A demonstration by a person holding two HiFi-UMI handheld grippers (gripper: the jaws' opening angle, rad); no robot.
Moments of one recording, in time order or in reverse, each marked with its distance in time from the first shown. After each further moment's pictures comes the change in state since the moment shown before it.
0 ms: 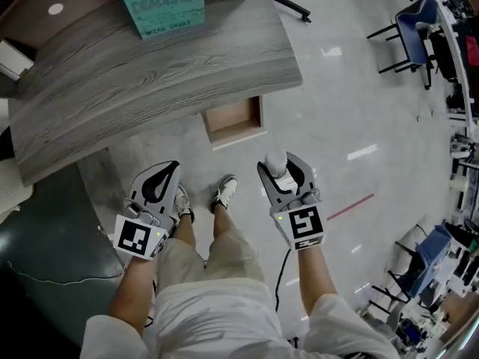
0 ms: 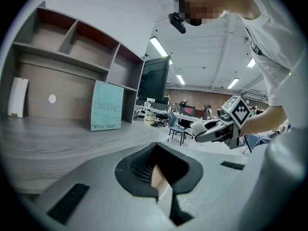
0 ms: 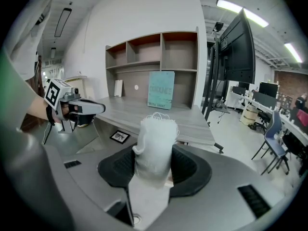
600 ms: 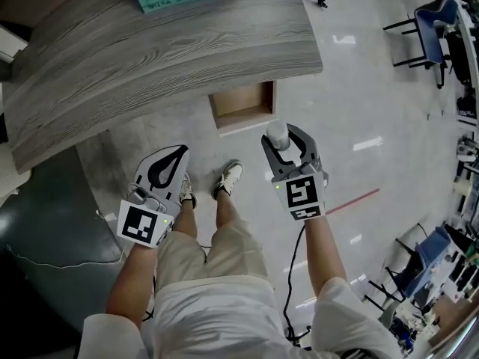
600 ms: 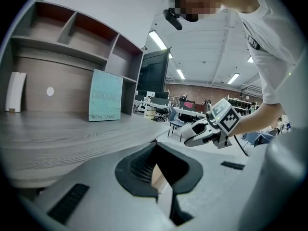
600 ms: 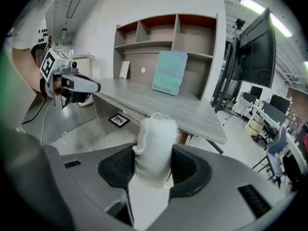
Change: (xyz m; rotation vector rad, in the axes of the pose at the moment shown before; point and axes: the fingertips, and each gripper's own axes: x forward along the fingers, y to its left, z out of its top) left arm 0.026 0.004 -0.040 -0.001 0.043 0.011; right arm 0.071 -0.016 -0.054 -0.175 0.103 0.030
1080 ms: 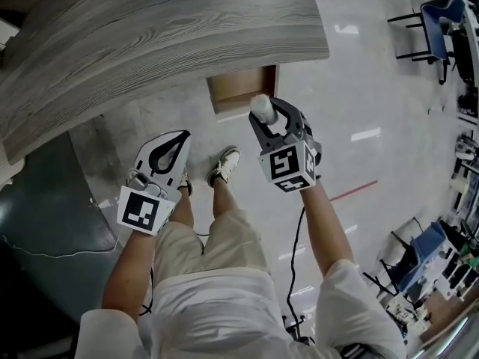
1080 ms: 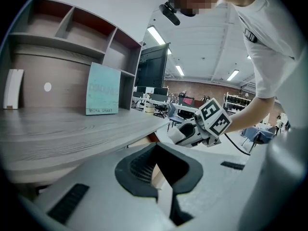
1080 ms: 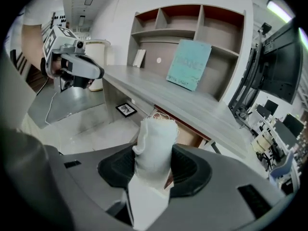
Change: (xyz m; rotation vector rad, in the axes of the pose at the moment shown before) left arm 0.013 -0.002 -0.026 0.014 0.038 -0.006; right arm 0.055 0.015 -0.013 -0.192 0.058 0.077
